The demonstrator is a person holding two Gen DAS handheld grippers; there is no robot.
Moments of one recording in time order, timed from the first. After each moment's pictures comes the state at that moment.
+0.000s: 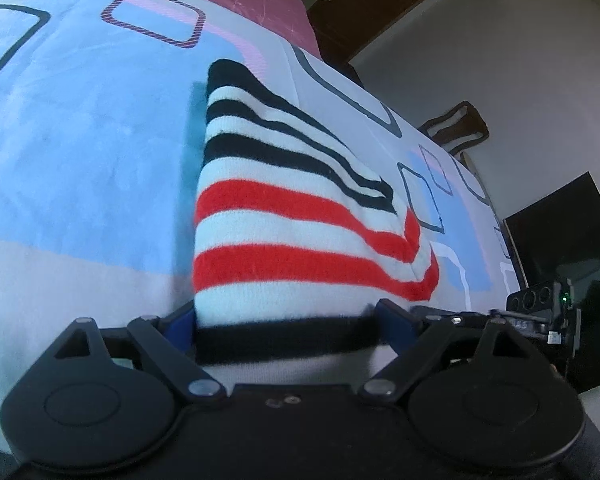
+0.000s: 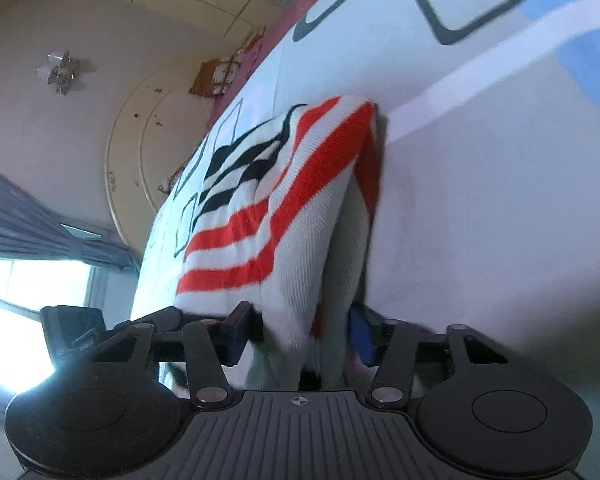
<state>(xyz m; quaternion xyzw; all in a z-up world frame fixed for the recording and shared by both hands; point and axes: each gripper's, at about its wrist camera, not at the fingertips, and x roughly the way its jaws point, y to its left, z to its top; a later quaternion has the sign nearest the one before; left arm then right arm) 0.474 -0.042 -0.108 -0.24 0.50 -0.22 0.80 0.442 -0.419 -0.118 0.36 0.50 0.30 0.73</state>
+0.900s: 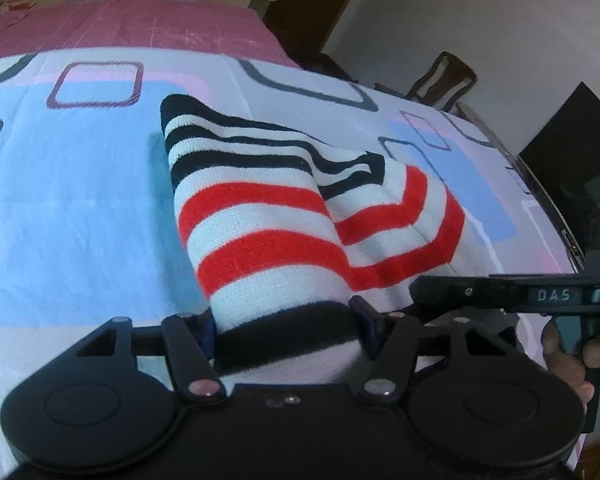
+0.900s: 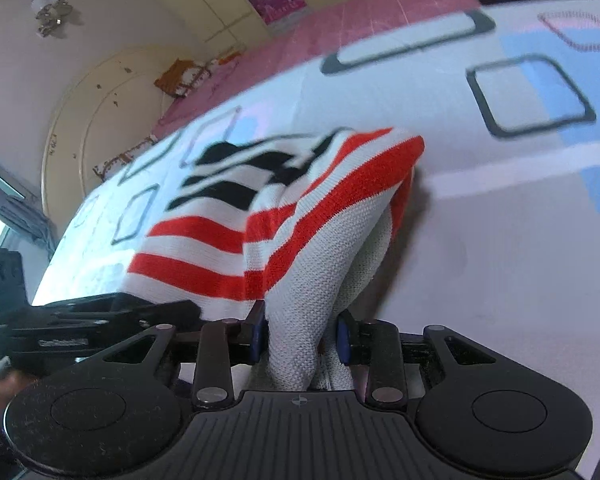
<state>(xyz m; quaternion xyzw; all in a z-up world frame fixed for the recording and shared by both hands) 0.461 -0.070 -0.081 -0.09 0.46 -0.25 0.85 0.400 -0.353 -0.059 0.20 0.46 0.23 0.83</state>
